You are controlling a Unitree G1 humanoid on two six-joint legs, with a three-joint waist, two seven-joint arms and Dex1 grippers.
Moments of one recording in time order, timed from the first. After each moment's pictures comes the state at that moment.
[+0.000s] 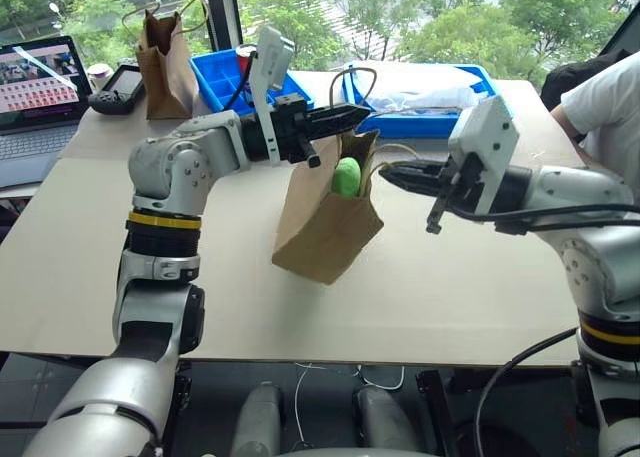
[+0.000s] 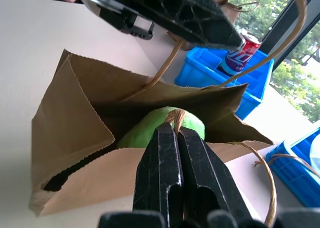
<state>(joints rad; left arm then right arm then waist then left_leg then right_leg) -1.06 0.35 0.04 0.25 -0.66 0.84 -0.87 -0.70 -0.75 -0.01 -0.48 0.43 0.77 0.79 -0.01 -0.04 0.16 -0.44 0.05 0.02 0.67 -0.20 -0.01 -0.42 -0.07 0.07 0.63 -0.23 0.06</state>
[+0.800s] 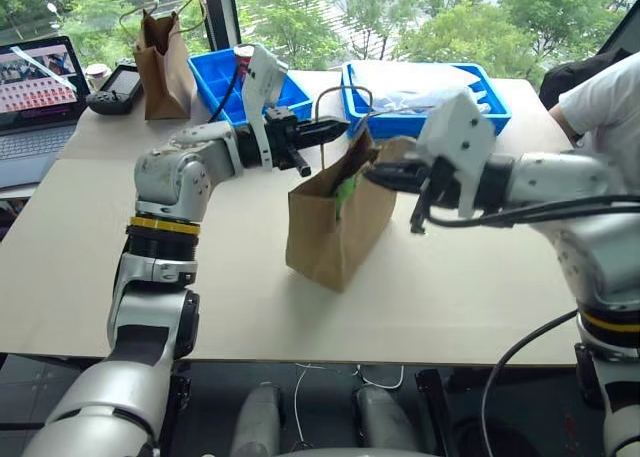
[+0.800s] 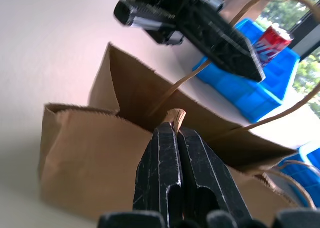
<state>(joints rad) -1.01 0.42 -0.02 0.28 -0.55 0.76 -0.93 -0.71 -0.79 0.15 -0.53 0.40 0.84 0.80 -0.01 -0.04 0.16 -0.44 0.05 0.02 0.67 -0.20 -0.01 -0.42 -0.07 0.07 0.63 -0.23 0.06</state>
